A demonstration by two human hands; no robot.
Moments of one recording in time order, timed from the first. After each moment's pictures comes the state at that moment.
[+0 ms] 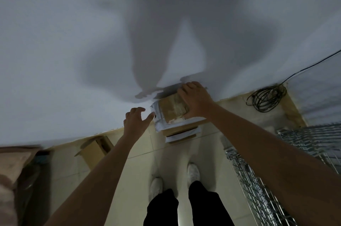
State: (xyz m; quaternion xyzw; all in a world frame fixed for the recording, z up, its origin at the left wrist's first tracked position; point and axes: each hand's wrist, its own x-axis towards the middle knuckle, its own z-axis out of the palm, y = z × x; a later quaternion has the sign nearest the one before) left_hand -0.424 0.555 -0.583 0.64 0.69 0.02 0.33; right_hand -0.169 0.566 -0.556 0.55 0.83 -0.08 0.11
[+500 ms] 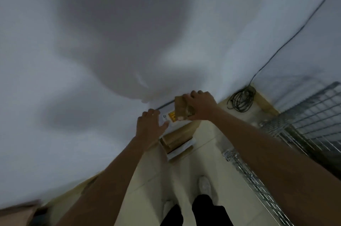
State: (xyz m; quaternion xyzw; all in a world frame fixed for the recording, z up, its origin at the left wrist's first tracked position) left_hand -0.396 0.553 -0.474 0.86 0.47 -0.02 0.19; right_hand -0.166 0.498 -0.449 0.71 0.69 -0.08 0.11
